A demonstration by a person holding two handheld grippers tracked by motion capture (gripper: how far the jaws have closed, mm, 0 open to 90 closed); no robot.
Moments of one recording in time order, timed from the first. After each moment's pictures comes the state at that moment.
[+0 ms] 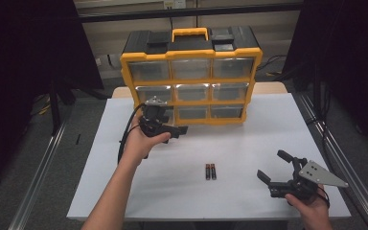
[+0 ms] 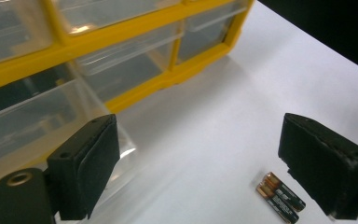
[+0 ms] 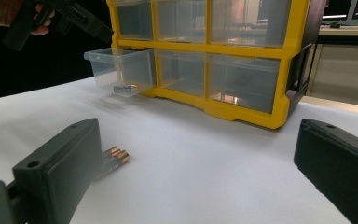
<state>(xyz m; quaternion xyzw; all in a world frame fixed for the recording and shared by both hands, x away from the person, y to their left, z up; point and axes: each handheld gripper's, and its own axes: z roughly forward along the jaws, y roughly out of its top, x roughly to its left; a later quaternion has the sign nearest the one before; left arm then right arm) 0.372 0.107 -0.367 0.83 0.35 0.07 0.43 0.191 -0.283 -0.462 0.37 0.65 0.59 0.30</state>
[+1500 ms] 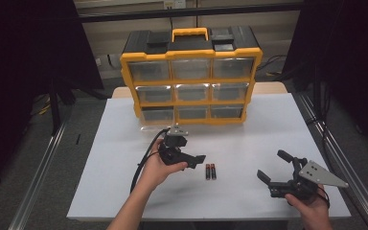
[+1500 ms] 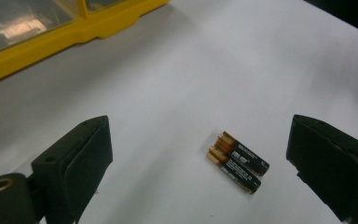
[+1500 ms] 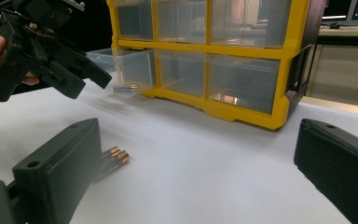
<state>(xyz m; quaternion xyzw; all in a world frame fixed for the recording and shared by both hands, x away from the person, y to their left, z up) 0.328 0.070 -0.424 0.85 0.30 0.03 0.43 0.191 -0.283 -0.462 0.37 0.65 0.59 0.30</state>
